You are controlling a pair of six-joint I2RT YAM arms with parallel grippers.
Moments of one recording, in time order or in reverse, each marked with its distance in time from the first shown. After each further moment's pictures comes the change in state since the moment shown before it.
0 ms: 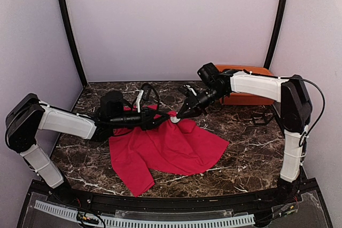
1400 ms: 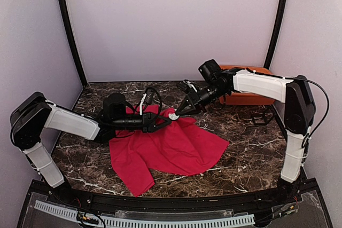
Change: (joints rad) left arm 0.005 0.058 0.000 0.064 0.116 -0.134; right arm 0.012 -0.042 -0.010 0.027 -0.084 -0.015
